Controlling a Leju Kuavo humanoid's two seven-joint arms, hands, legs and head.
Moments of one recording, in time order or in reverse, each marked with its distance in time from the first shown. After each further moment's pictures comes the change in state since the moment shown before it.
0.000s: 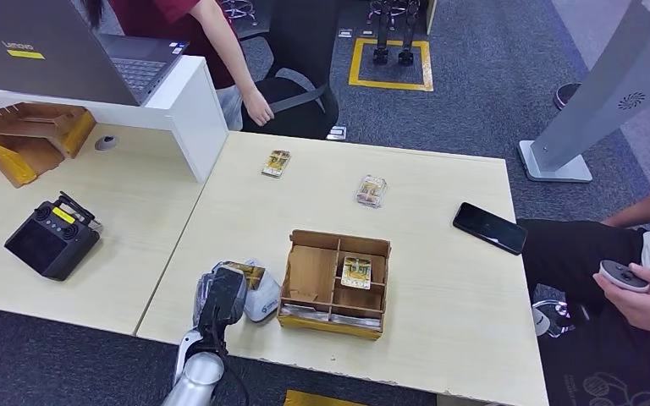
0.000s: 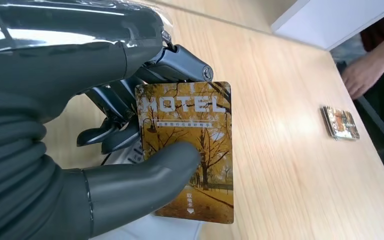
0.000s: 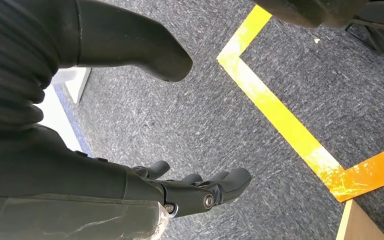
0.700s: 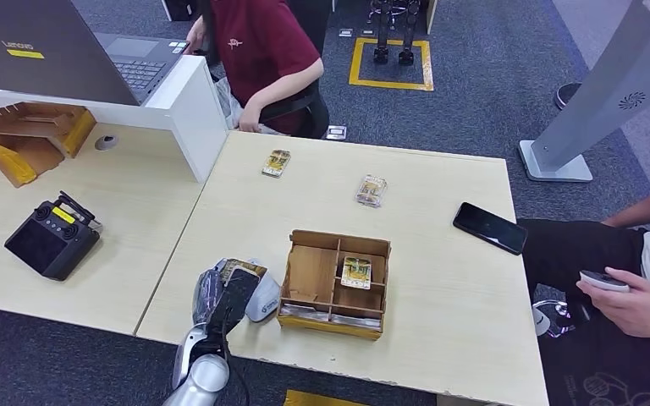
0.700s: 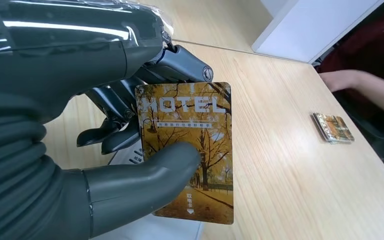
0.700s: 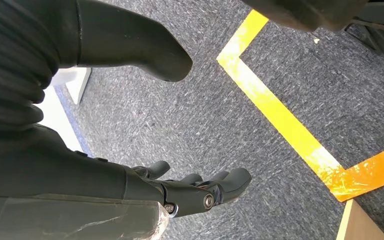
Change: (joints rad) left arm 0.015 0.028 -0.095 -0.055 -0.170 0.099 0.121; right arm 0.000 0.006 0.000 0.003 -0.001 -0.010 0.004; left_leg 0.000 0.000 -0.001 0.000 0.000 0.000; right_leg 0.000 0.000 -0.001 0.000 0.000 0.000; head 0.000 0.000
